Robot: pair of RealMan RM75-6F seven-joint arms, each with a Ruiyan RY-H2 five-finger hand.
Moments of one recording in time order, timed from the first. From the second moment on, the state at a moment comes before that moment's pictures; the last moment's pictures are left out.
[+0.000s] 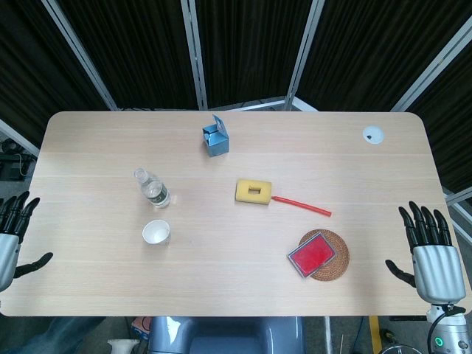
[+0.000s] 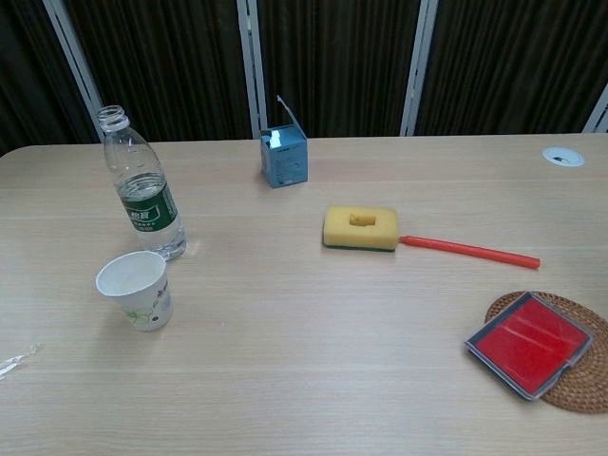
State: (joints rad) left arm -0.08 -1.03 -0.04 -1.76 1.56 1.55 0.19; right arm 0.04 -1.14 0.09 -1.77 -1.59 1.61 -0.31
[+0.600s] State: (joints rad) left arm -0.17 -1.03 -0.07 -1.70 1.54 1.42 -0.05; right arm 0.05 -1.15 0.10 -1.77 -1.56 1.58 -0.33
